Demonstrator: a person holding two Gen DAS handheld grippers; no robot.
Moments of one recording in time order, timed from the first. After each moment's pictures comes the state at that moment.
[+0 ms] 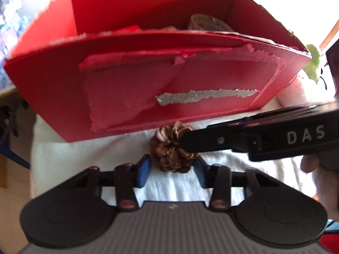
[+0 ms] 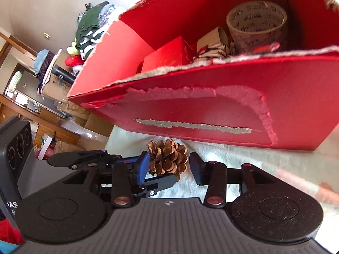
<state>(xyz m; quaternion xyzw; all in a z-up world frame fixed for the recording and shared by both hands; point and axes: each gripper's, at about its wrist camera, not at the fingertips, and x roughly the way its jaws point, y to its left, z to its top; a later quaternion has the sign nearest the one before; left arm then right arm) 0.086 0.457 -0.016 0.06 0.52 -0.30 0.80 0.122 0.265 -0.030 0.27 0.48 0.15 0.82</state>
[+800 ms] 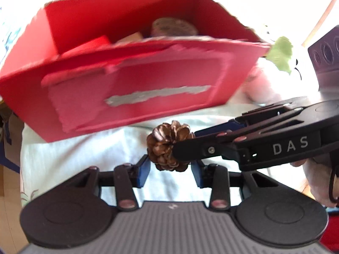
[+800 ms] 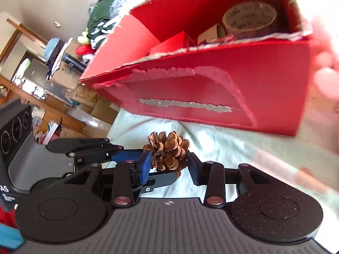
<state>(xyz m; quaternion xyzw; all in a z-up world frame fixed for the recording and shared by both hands) 0.049 0.422 0.021 0.08 0.50 -0.33 0.80 0.088 0.238 -0.011 0.25 0.48 0.20 0.82</state>
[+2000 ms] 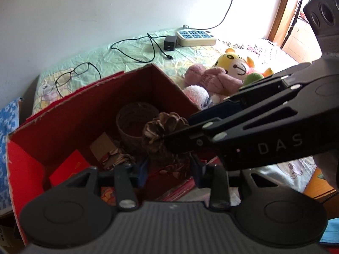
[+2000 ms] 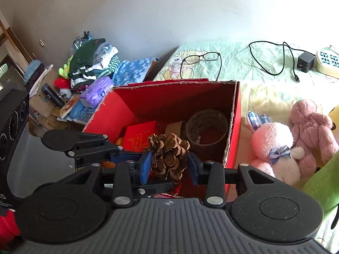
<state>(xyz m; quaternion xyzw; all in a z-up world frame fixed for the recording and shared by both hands) 0.130 0.357 0.105 0.17 0.42 -0.42 0.78 0.138 0.201 0.080 0.16 0.42 0.09 0.89</state>
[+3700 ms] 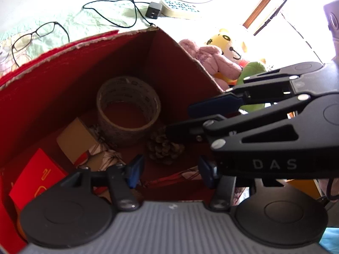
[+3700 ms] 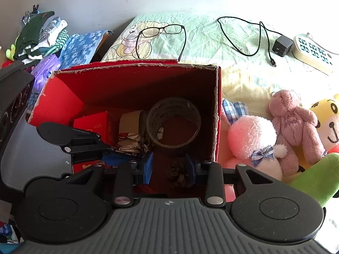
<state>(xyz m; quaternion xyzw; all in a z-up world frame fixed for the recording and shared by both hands) 0.206 0.350 0.052 0.11 0.51 -0.50 0.68 0.189 0.213 0.057 0.12 0.50 -0.03 0.86</state>
